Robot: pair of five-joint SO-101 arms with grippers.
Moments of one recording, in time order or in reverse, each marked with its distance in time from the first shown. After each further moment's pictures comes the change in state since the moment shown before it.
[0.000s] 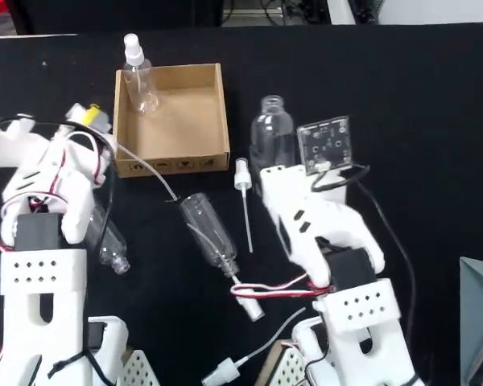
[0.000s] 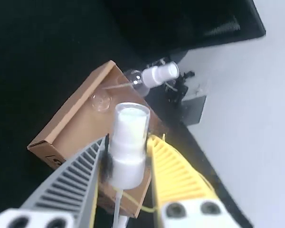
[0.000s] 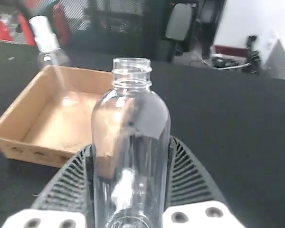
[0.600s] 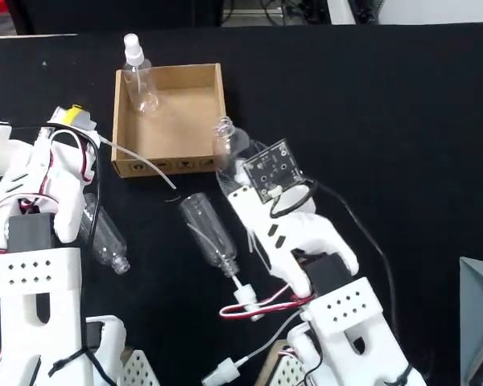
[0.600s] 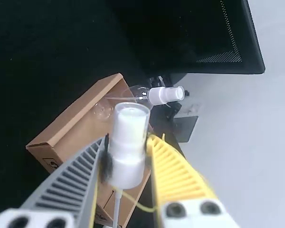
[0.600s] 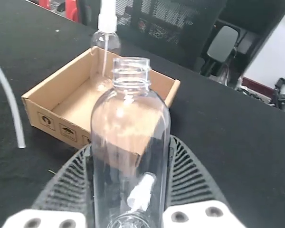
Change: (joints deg) left arm -3.1 0.0 0.0 0.0 5.9; right arm -8.4 0.0 8.4 -9.4 10.2
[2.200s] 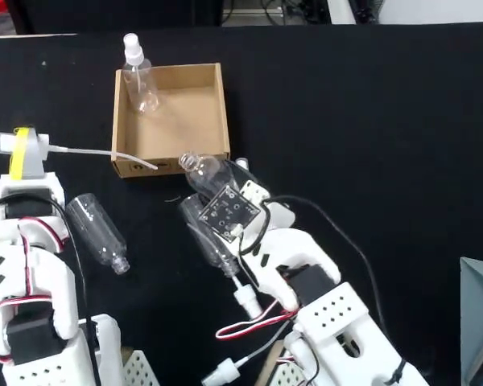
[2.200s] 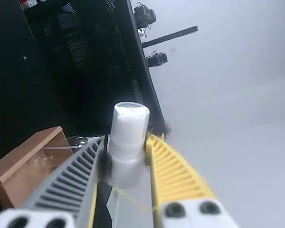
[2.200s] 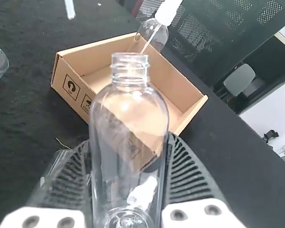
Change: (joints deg) left arm -8.4 -37.8 18.7 -5.4 9.3; right arm -6.3 -0.3 10.7 -11.2 16.2
